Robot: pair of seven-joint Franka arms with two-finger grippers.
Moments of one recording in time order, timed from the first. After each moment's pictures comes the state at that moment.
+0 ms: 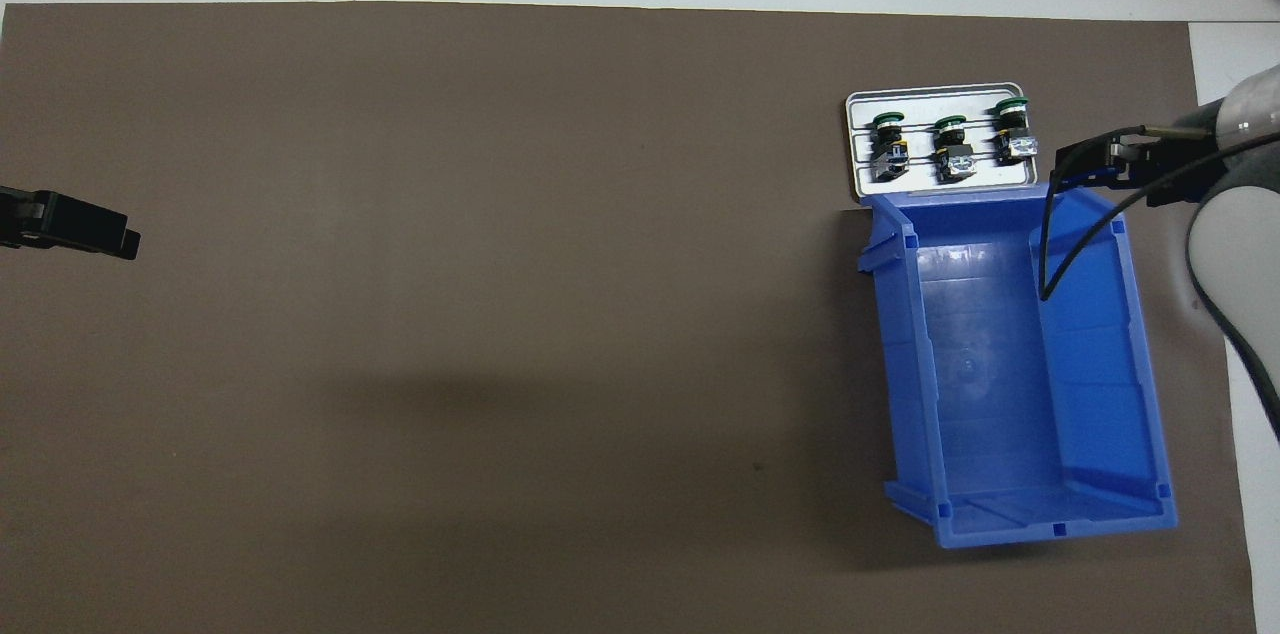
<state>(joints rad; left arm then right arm) -0.07 0.01 0.06 -1.54 -0.04 1.52 0.15 -0.03 0.15 -0.02 -1.64 0.01 1.86 0.09</state>
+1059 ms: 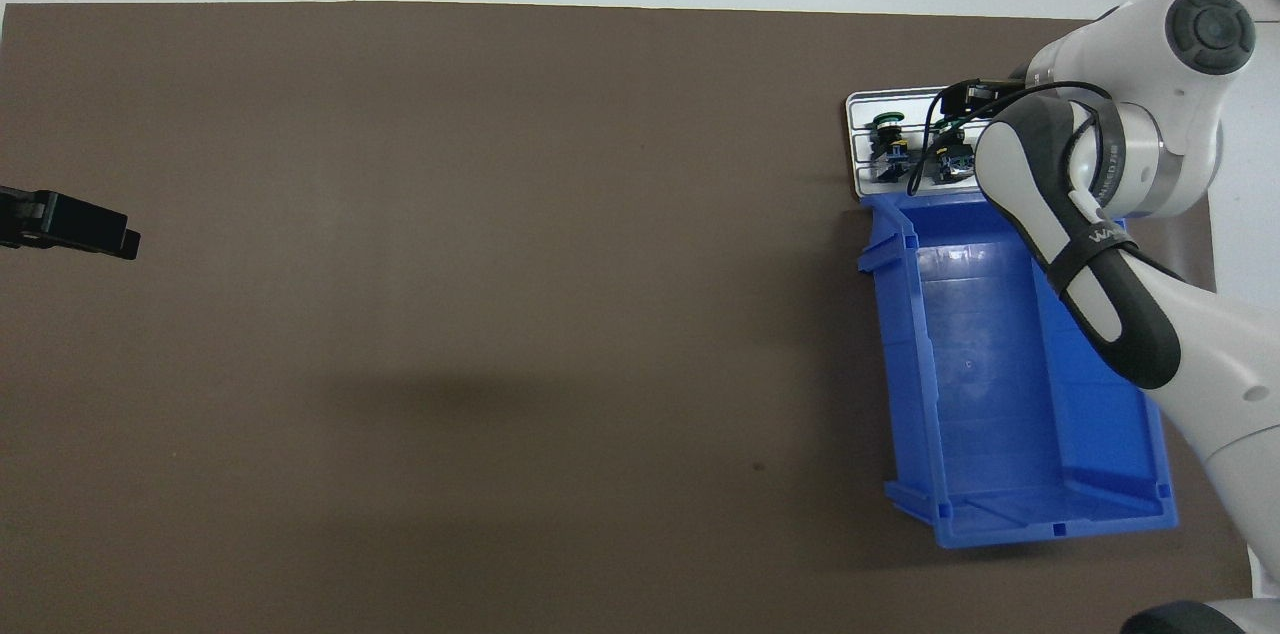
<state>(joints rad) -0.07 0.01 0.06 -1.54 -0.04 1.52 0.15 -0.03 0.64 -0.01 -1.44 0.00 2.27 0.08</state>
